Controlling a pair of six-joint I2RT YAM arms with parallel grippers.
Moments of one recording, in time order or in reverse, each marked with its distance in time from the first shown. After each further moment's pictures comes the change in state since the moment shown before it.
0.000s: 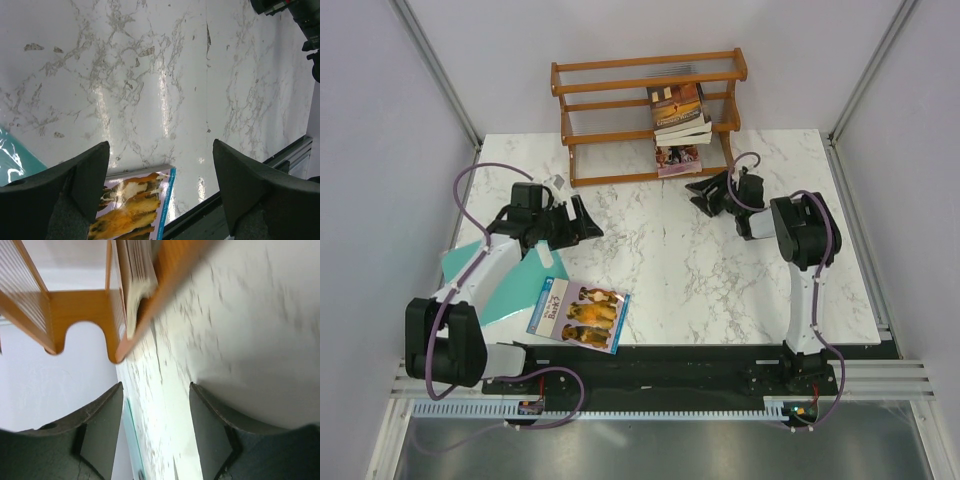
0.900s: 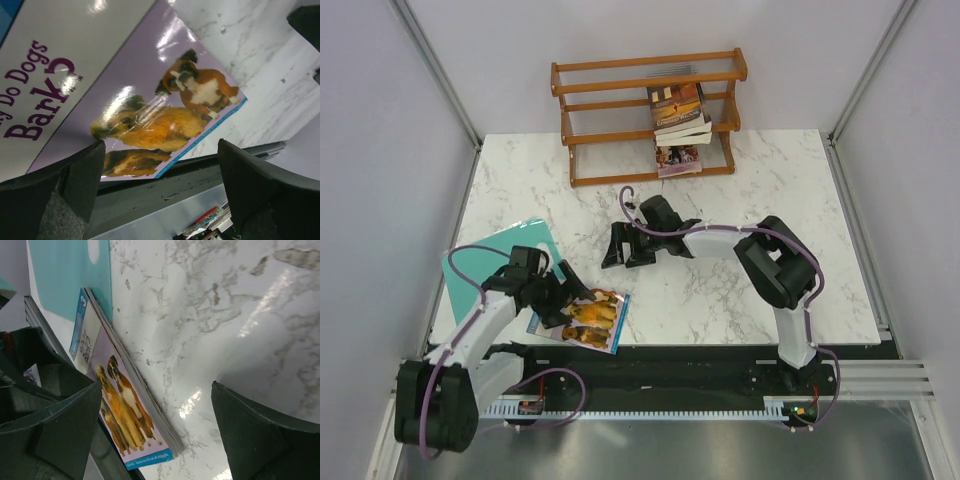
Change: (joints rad) left arm 0.013 -0.384 -0.434 -0.286 -0.052 -0.362; right arm 0.581 -0.265 0.048 -0.751 -0.016 -0.581
